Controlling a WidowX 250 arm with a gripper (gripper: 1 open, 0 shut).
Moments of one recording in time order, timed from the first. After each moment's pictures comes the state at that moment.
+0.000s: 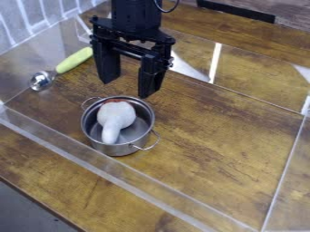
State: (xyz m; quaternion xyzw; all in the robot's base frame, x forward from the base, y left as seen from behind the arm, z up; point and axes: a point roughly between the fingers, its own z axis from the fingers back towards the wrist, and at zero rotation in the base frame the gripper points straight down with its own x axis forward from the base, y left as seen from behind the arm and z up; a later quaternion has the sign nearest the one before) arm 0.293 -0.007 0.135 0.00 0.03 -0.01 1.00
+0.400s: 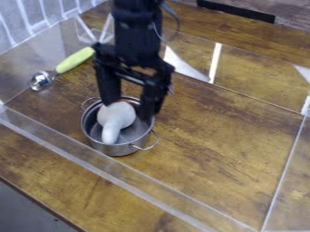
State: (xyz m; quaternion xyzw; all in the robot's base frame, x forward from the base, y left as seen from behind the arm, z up) arm 0.292 -0.017 0.100 0.00 0.05 -0.01 1.00
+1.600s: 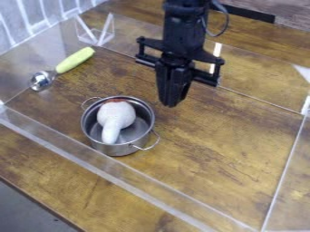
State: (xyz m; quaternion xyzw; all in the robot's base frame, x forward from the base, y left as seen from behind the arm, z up) arm 0.326 -0.044 0.110 0.00 0.05 0.01 1.00
